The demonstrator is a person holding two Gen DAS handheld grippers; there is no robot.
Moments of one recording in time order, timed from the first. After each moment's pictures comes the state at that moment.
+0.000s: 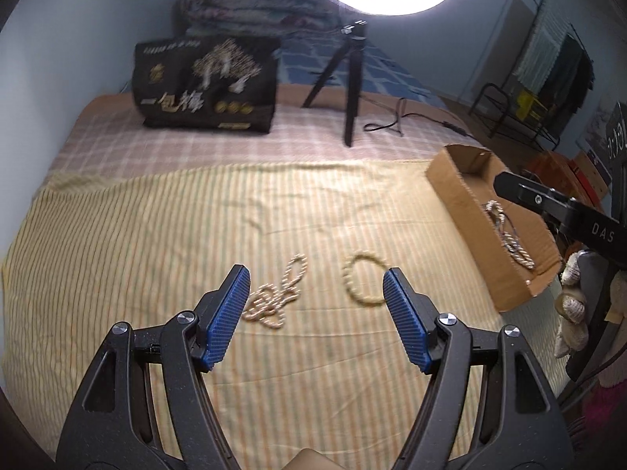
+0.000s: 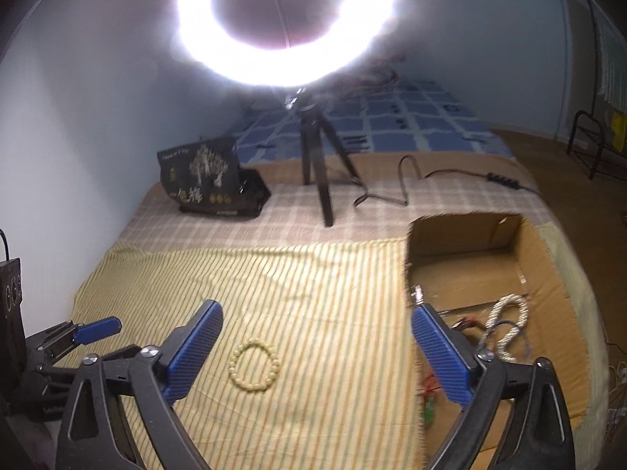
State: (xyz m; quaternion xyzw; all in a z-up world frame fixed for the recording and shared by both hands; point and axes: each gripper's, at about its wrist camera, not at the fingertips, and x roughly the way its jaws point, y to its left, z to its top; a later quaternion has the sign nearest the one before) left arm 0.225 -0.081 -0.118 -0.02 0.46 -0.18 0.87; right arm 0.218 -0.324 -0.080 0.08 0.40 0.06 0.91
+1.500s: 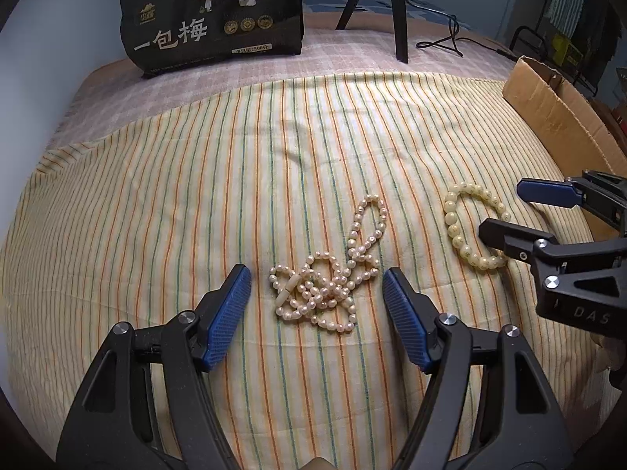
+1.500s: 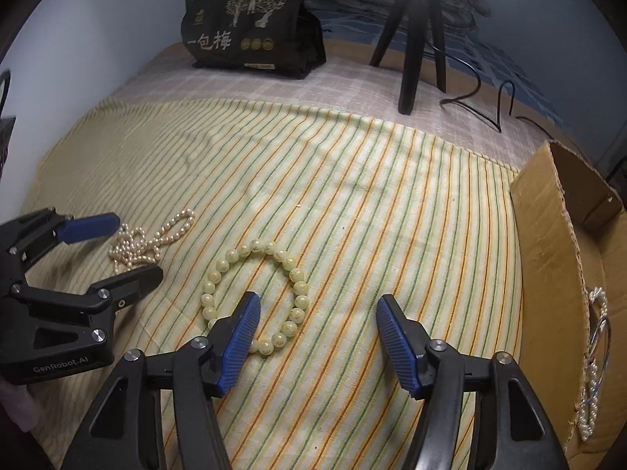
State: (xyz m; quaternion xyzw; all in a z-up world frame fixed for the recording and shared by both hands) left arm 0.257 -0.095 -0.218 0.08 0.50 -0.12 0.85; right arm 0.245 -0.246 -0.197 -0.07 0.52 0.11 0.85
